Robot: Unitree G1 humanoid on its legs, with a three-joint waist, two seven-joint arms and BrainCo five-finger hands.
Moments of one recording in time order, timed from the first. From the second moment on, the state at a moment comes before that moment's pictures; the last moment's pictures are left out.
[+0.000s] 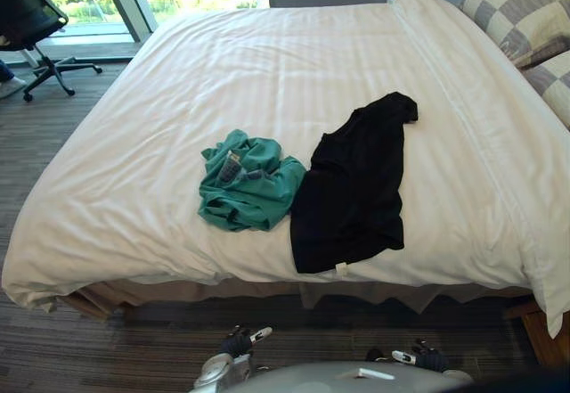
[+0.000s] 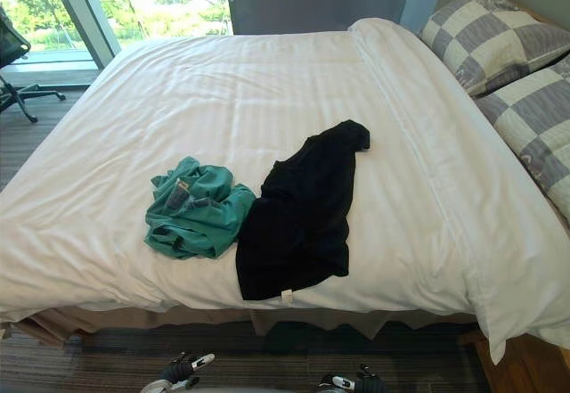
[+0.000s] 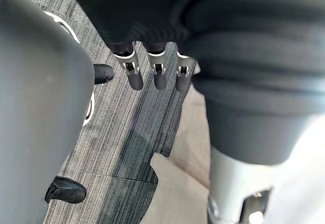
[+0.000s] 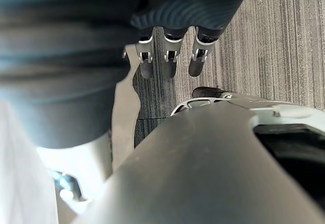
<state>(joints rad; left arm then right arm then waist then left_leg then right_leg) 0.10 0.06 0.01 1.08 -0.36 -0.06 -0.06 0.13 -0.19 0.04 1.09 0.20 -0.08 0.11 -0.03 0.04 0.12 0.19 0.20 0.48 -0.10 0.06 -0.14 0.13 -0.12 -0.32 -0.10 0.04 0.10</state>
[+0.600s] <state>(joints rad) 0.10 0.05 0.18 1.09 -0.53 0.05 0.01 0.14 -0.15 -0.05 1.12 0.33 -0.01 0.05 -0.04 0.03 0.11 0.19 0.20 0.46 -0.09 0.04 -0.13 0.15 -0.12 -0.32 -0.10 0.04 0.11</state>
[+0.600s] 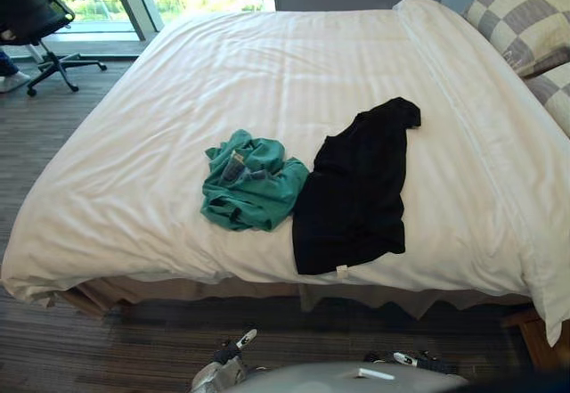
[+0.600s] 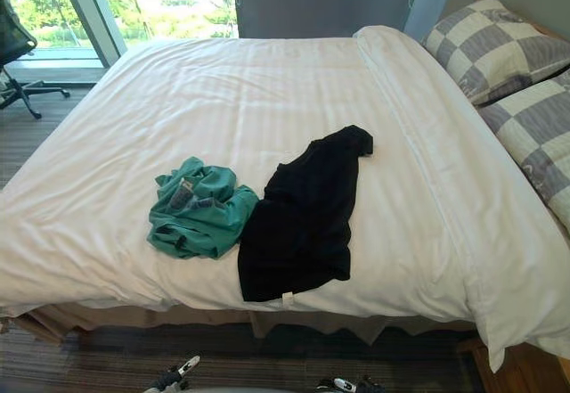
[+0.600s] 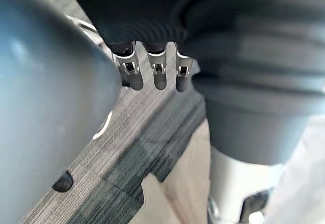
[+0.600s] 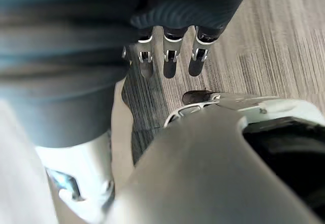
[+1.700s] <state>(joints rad) 0.01 0.68 0.54 0.12 -0.14 -0.10 0.01 0.15 -0.45 -0.36 -0.08 0.05 -0.19 0.06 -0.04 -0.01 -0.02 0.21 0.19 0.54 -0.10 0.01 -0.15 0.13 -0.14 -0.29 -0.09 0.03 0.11</state>
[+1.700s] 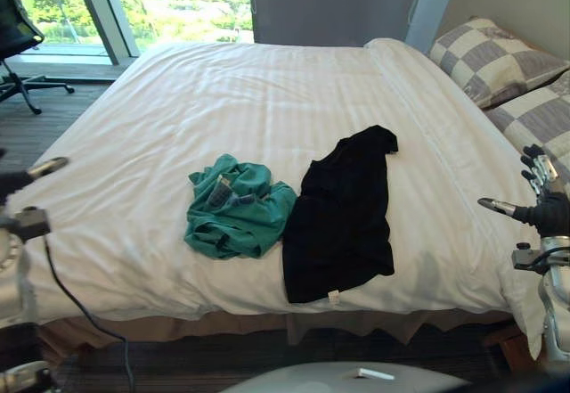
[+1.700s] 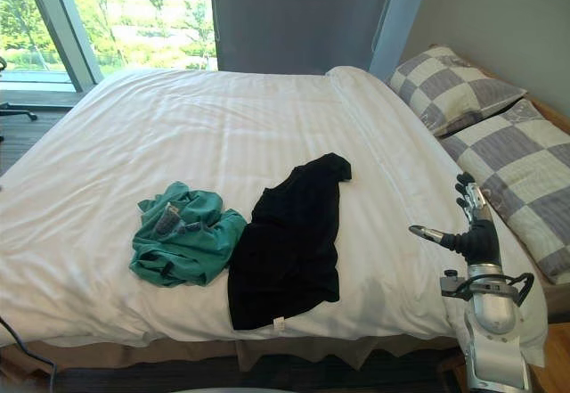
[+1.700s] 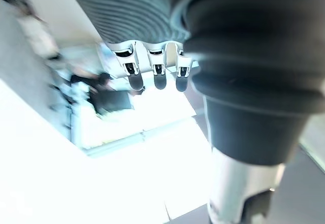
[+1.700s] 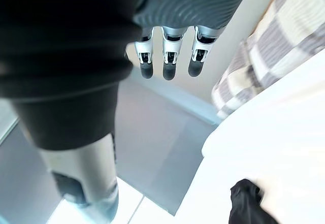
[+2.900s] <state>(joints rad) -0.47 0.67 -0.12 0.56 0.32 -0.01 -0.05 -0.20 -0.53 -0.04 -0.28 0.08 -0.26 0.06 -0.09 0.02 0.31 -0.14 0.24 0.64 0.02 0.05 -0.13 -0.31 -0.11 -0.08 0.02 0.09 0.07</state>
